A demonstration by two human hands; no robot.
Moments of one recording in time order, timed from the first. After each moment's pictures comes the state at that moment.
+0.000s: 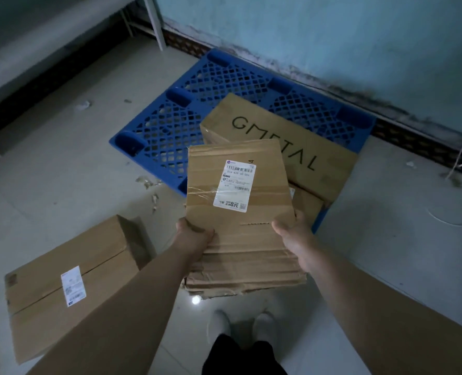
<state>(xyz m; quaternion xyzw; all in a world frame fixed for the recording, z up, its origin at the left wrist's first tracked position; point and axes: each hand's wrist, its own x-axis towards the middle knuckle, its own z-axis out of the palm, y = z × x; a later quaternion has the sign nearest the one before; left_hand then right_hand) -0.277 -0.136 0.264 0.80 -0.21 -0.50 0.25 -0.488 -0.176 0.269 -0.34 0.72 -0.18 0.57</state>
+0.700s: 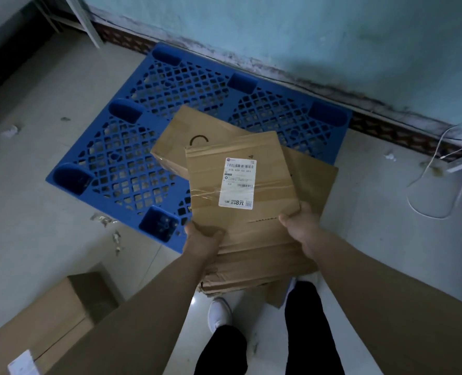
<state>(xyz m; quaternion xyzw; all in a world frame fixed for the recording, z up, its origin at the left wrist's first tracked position) -0.355 -0.360 0.206 0.78 -0.21 -0.56 0.18 -0.565 -0.397 0.201 -0.30 0.80 -0.12 0.50</state>
